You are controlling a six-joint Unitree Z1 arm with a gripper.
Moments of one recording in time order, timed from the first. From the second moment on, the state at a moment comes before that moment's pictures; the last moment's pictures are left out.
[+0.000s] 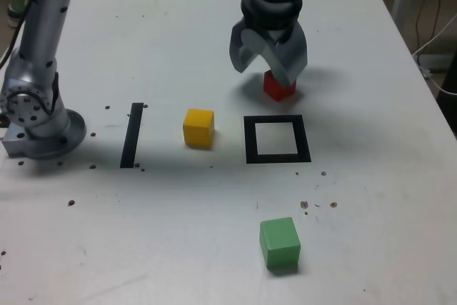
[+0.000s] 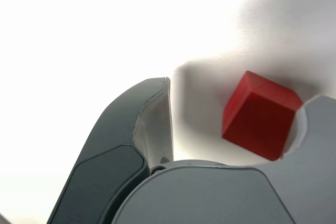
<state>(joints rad) 0.18 2.06 -1.47 1.07 0.29 0.75</state>
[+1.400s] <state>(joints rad) 0.17 2.00 -1.45 1.07 0.22 0.67</state>
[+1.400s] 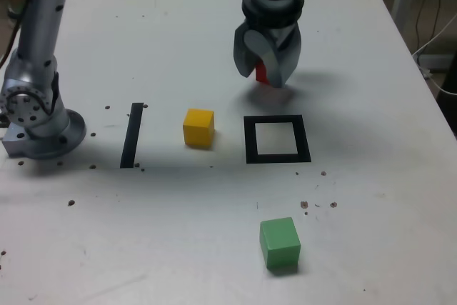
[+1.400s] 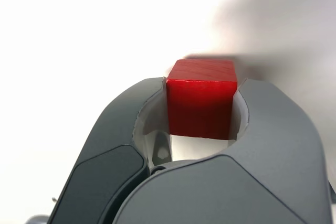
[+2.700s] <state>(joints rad) -0.08 2.03 -1.48 1.14 0.05 -0.10</state>
